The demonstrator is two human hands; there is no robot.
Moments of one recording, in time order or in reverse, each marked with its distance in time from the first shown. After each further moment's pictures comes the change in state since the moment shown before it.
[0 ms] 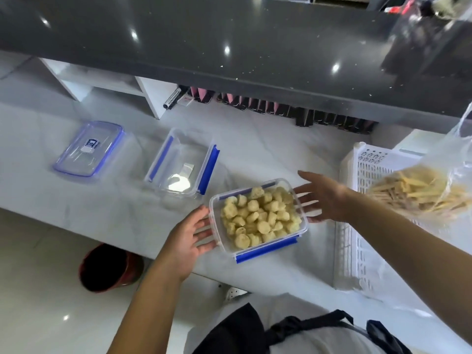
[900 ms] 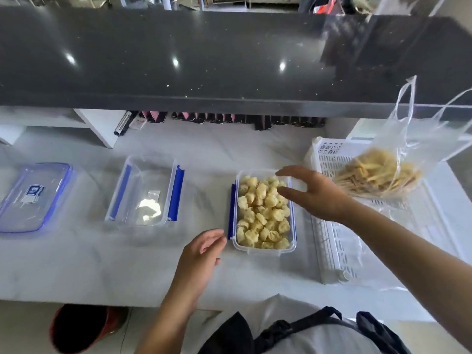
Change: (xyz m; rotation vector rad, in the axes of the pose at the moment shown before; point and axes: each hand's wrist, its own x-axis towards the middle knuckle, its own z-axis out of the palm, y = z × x) left_hand 0.014 -0.014 0.036 0.529 -0.130 0.235; right_hand -0.059 0.009 -0.005 -0.640 0.422 -0.677
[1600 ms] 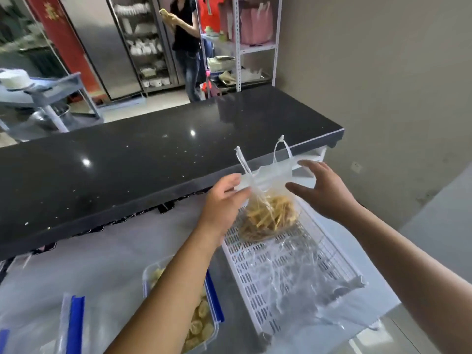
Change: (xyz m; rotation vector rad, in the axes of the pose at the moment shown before) left_hand 0.040 0.205 0.247 0.164 -0.514 0.506; right_hand -0.097 0.100 -0.173 -0.043 0.691 0.391
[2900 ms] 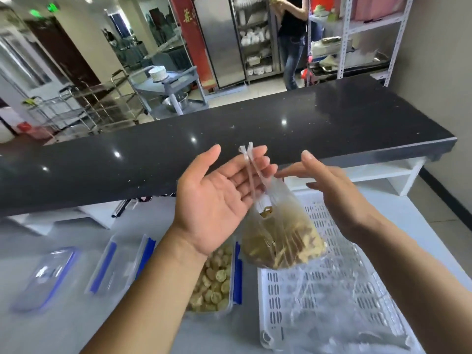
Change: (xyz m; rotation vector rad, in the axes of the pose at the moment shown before) left_hand -0.076 0.091 0.009 -0.805 -0.031 0.028; right_hand 0.011 -0.042 -0.016 0.818 -0.517 -0.284
